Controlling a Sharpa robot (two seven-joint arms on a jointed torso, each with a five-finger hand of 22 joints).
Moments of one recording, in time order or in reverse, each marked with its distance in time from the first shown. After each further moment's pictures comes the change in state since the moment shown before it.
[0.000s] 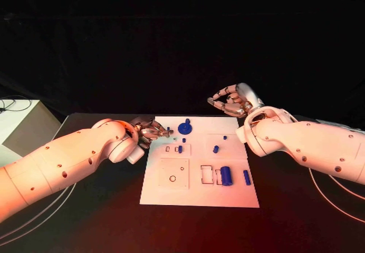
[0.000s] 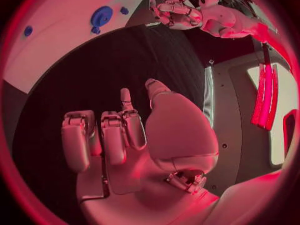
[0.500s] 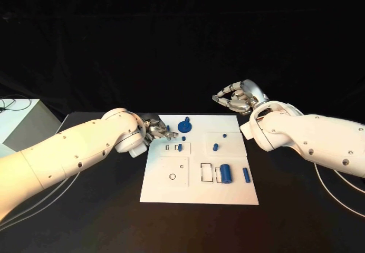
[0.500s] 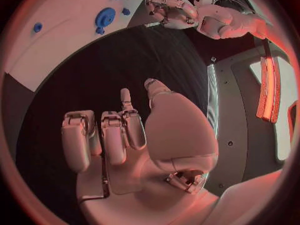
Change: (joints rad) left arm 0.081 0.084 -0.065 -0.073 -0.159 0.165 -0.111; left_hand -0.084 0.014 -0.049 0.001 0.005 0.017 -0.022 0.078 0.088 0.002 -0.016 0.000 0.002 0.000 -0.008 0.000 0.000 -0.015 0.009 -0.009 0.000 0.008; right arm 0.016 -0.023 0.000 -0.008 0.051 0.071 -0.008; right_hand 0.011 -0.003 0.000 0.000 0.038 -0.022 0.005 0.003 0.020 -0.001 -0.001 0.000 0.000 0.000 0.000 0.000 0.000 0.000 0.000 0.000 0.000 0.000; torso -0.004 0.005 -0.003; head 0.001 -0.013
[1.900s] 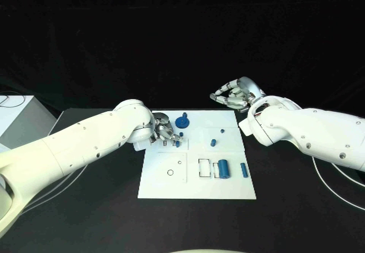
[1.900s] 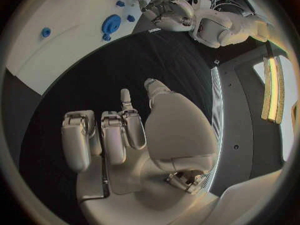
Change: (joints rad) left arm 0.043 0.128 -0.033 -0.120 -0.091 0.215 -0.047; left_hand -0.020 0.012 -0.014 -0.001 0.000 -0.012 -0.005 0.011 0.037 0.000 -0.007 0.000 0.001 0.004 -0.003 0.000 0.000 0.000 0.004 -0.004 0.004 0.009; right arm 0.003 -0.002 0.000 -0.003 -0.016 0.049 -0.053; right_hand 0.000 0.000 0.000 0.000 0.017 -0.010 0.003 0.000 0.005 -0.004 0.004 0.000 0.000 0.000 0.000 0.000 0.001 0.000 0.000 0.000 0.000 -0.001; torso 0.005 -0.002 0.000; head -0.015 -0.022
